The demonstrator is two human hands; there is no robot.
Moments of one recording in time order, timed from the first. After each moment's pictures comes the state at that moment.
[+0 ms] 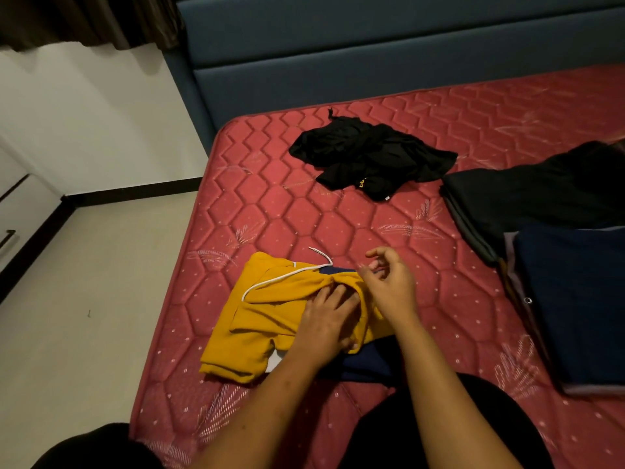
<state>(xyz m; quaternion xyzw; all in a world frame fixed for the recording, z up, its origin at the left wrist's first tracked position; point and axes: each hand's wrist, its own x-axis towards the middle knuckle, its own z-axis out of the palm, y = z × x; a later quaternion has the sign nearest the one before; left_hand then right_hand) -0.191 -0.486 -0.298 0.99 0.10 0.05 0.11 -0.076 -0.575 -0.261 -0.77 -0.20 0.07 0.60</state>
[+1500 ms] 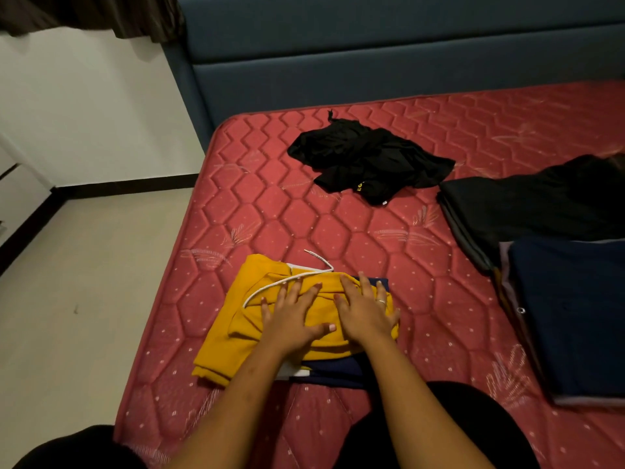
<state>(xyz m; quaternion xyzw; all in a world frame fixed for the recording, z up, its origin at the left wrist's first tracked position) -0.202 -0.448 -0.301 0.93 0.29 -0.08 0.20 -0.094 -0.562 -0.301 -0.93 -0.25 0.21 0.19</state>
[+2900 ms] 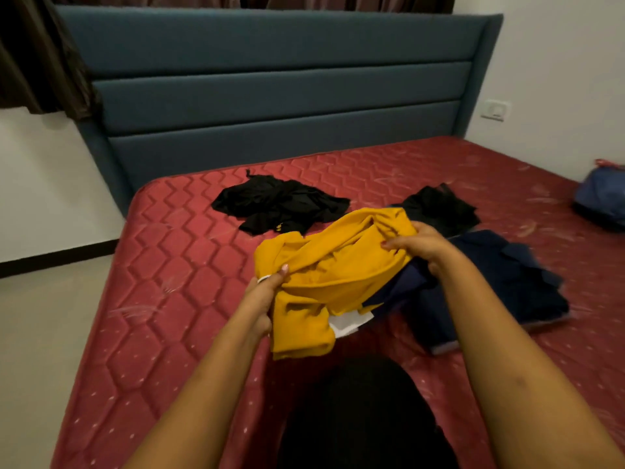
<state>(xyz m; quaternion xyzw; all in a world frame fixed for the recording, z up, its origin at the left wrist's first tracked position) -0.152 -0.509 -0.187 0.51 0.33 0.09 0.79 0.013 -0.747 -0.120 -0.78 -0.06 0.17 0.59</state>
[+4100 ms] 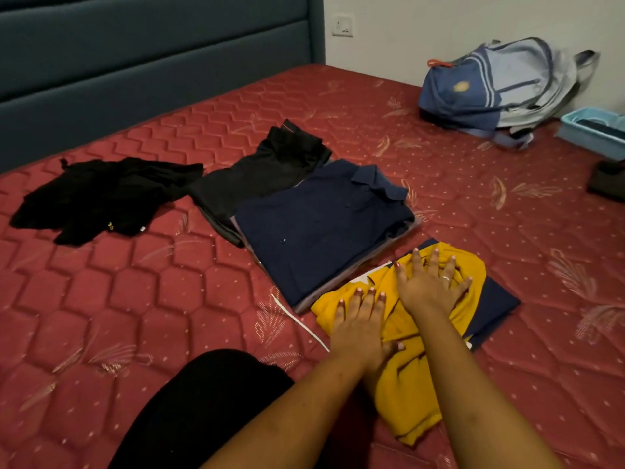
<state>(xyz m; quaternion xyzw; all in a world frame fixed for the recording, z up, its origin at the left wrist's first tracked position) -0.087 -0.881 -0.301 0.97 -0.17 -0.16 0.10 -0.014 -1.022 -0.314 -0.97 0.22 0.03 0.10</state>
